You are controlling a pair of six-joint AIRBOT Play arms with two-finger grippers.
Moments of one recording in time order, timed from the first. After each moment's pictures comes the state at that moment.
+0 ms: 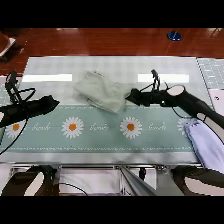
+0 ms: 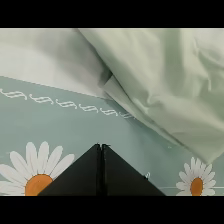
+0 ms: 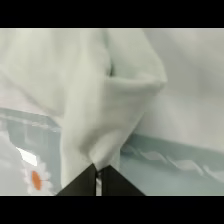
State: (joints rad) left arm 0.05 -0.71 0.61 0.99 -0.86 -1.56; right arm 0.25 -1.39 0.92 -0.47 0.73 1.26
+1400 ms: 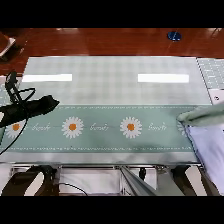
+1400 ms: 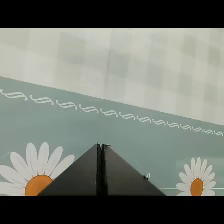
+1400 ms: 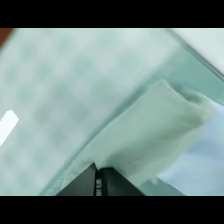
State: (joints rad) left arm 0.05 -0.71 0.61 0.99 -0.86 -1.56; right arm -0.98 -0.81 1.30 -1.13 1.58 1.71
